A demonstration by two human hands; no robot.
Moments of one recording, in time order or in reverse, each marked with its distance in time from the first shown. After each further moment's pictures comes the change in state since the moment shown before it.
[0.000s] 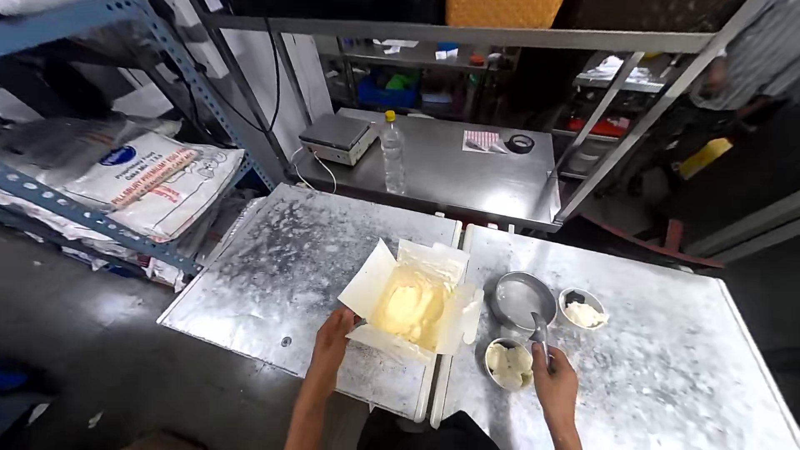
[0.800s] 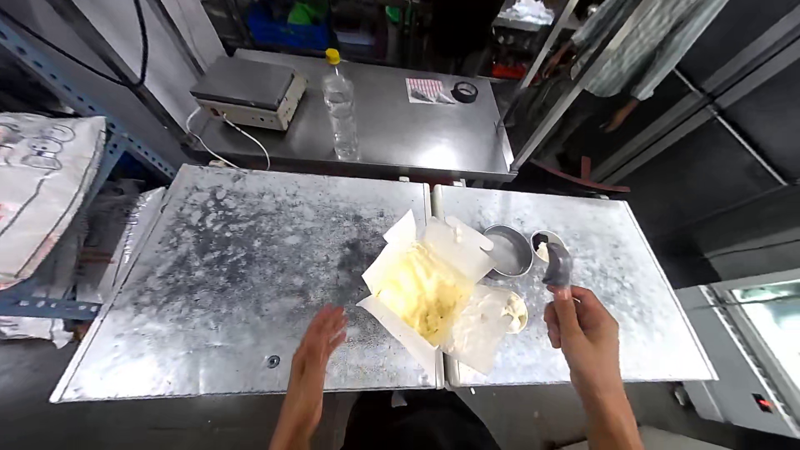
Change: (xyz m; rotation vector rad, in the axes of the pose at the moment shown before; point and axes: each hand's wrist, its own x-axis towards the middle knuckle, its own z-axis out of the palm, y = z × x) left_hand 0.025 -0.014 -0.080 -0.145 -0.325 0.015; right_hand -0.067 -0.180 -0.016 0.185 0.035 -0.008
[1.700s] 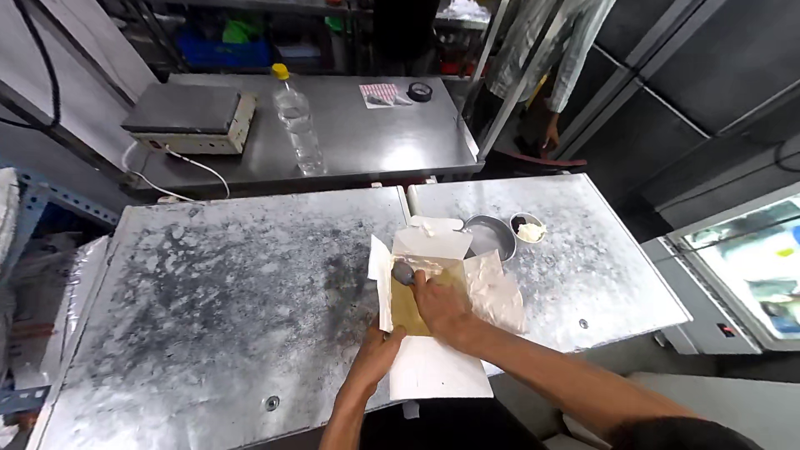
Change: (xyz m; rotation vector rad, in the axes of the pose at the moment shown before) left_hand 0.060 0.001 0.070 0.383 -0.345 -0.414; right_hand 0.018 -0.024 0.183 -1.015 -0.635 0.072
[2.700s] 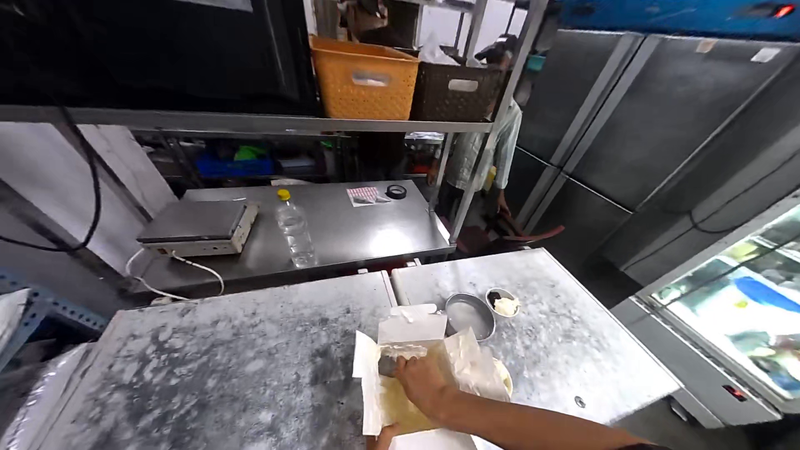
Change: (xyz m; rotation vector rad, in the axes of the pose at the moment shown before) left_hand -0.004 -0.024 0.048 -0.773 0.171 0.017; right_hand 0.030 0.003 -0.012 -0.125 -0.098 -0.149
